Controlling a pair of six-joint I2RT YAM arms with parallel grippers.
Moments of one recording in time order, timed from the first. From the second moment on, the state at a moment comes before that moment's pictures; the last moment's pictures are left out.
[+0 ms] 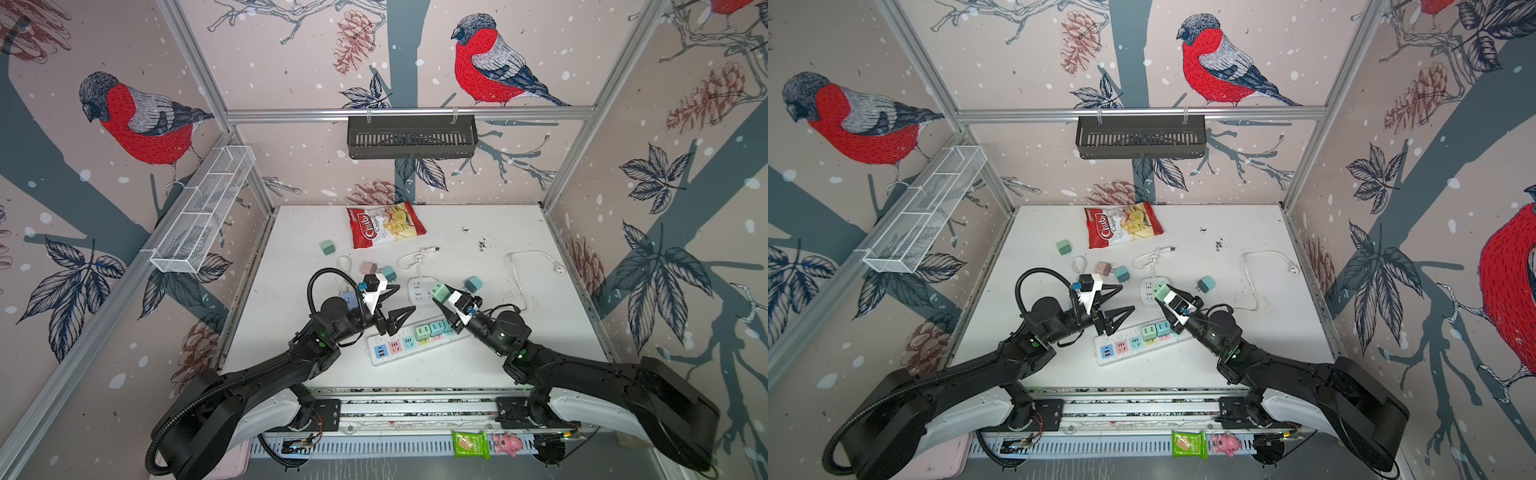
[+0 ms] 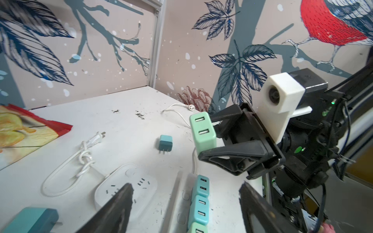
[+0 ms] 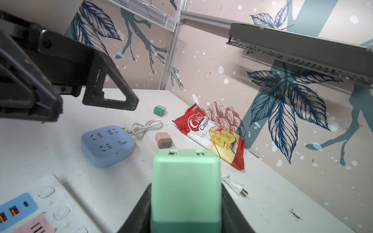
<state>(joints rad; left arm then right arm) -0.70 1.08 0.32 0.76 0.45 -0.22 0.86 1.09 0.19 0.93 -0.01 -0.37</state>
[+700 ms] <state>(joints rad) -0.73 1.23 0.43 0.71 0.60 -0.21 1.04 1.17 0.18 1.02 0.08 -0.57</state>
